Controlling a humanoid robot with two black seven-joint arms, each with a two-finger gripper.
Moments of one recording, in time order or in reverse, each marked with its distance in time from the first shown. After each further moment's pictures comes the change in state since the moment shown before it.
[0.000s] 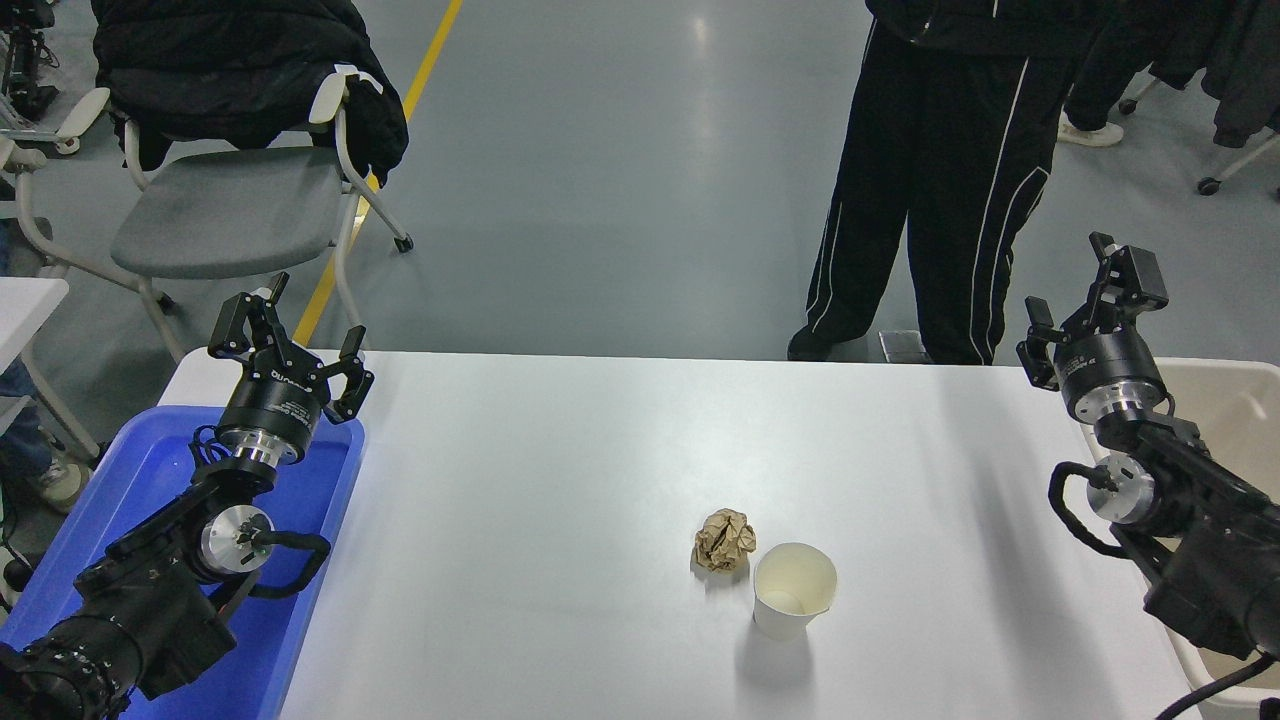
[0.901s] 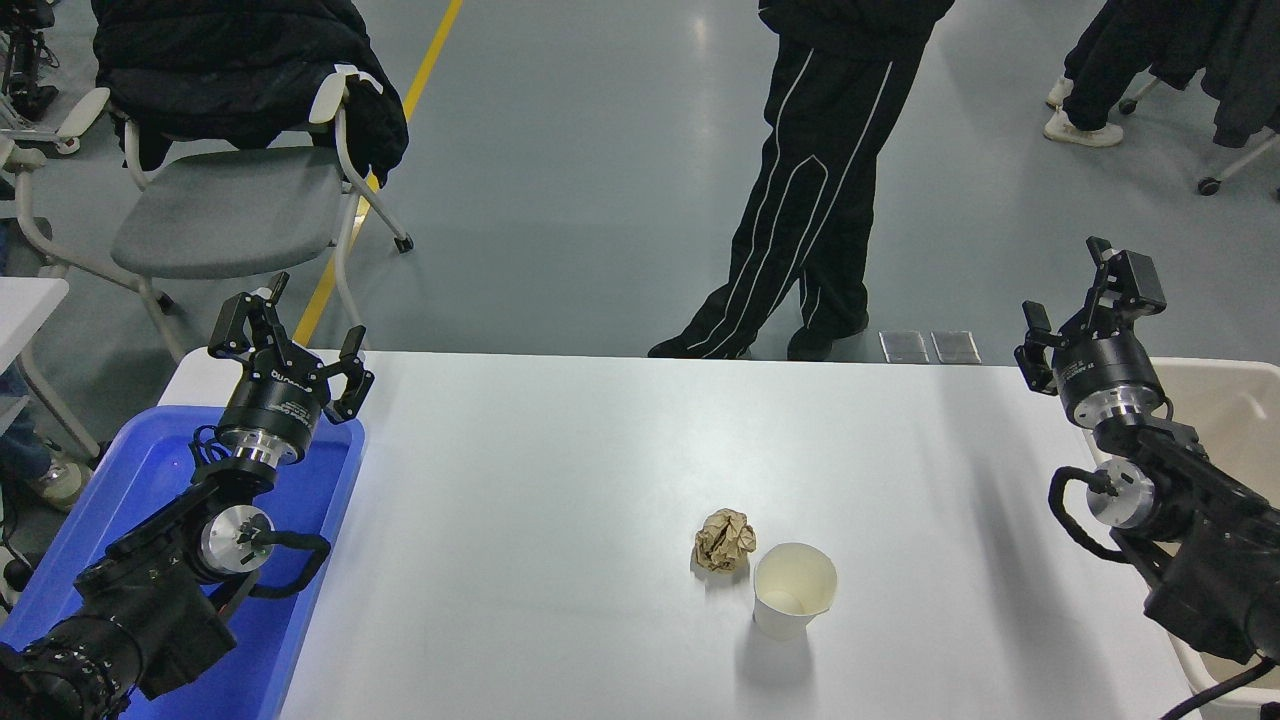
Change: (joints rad) left arm 0.000 0.000 0.000 0.000 0.000 0.000 0.000; right arm -0.010 -0.001 -0.005 -0.006 0.000 0.015 0.000
